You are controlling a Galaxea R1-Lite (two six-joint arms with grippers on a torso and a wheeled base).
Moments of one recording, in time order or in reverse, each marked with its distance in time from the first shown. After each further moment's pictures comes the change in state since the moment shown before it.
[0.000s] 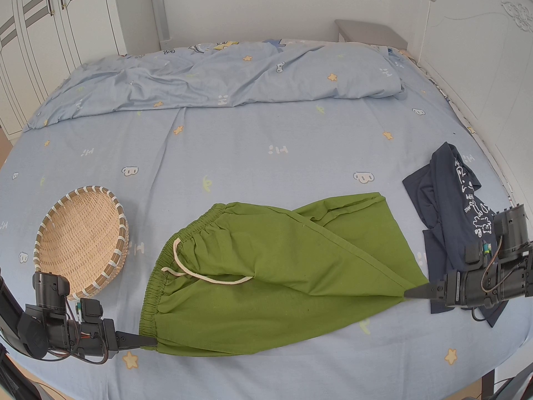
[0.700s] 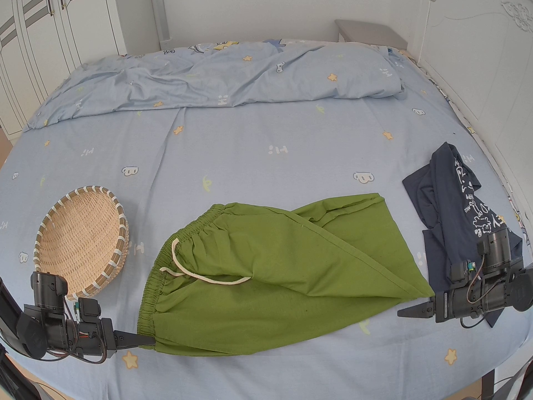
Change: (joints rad) left arm 0.017 -0.008 0.005 -0.003 -0.002 0.003; right arm -0.101 0.215 0.128 -0.234 0.100 -0.257
